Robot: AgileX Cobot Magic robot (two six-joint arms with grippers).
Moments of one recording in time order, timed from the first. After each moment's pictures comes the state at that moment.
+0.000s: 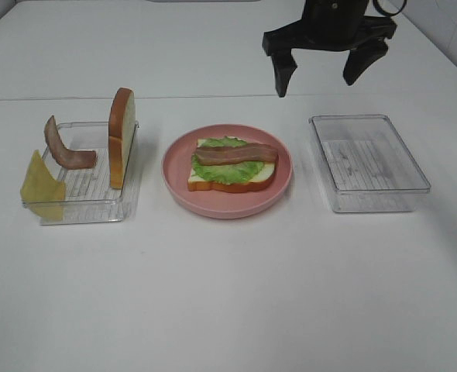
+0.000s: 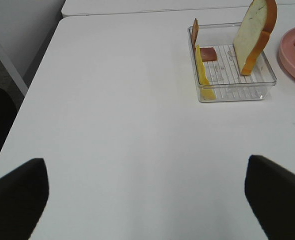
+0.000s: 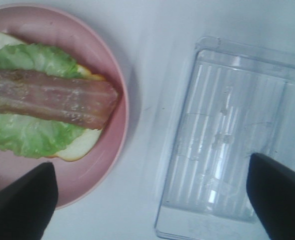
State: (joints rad) left arm 0.08 0.00 -0.52 0.00 1.08 0.02; right arm 0.35 2.16 -2.02 -0.09 1.21 0.12
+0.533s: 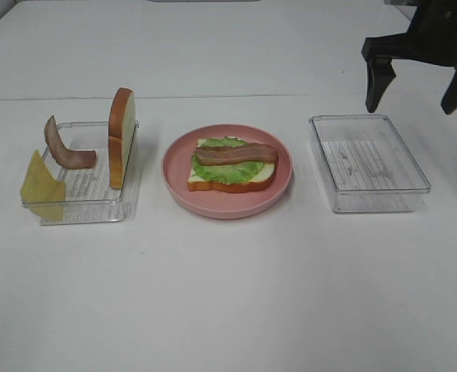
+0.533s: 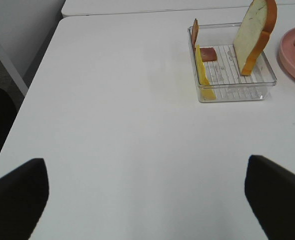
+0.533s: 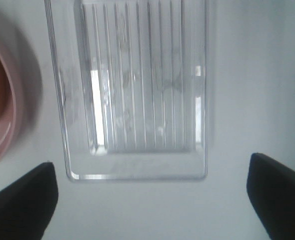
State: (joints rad) left arm 0.08 0.00 -0.52 0.00 1.08 0.02; right arm 0.10 1.97 -1.70 -0.01 1.21 0.09
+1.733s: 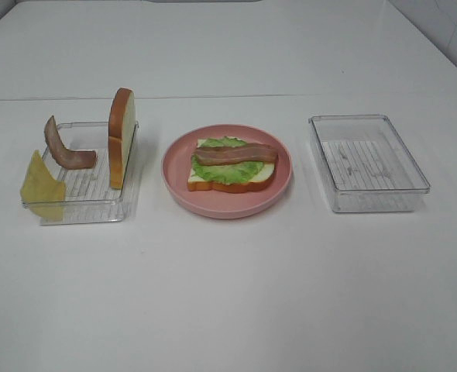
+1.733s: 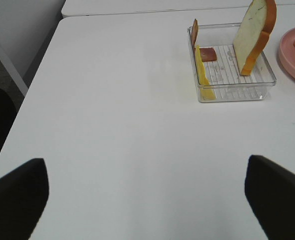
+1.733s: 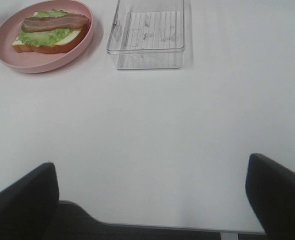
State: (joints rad) left arm 0.08 0.00 -0.52 0.00 1.08 0.02; right arm 0.10 0.00 -0.46 0.01 1.11 0.03
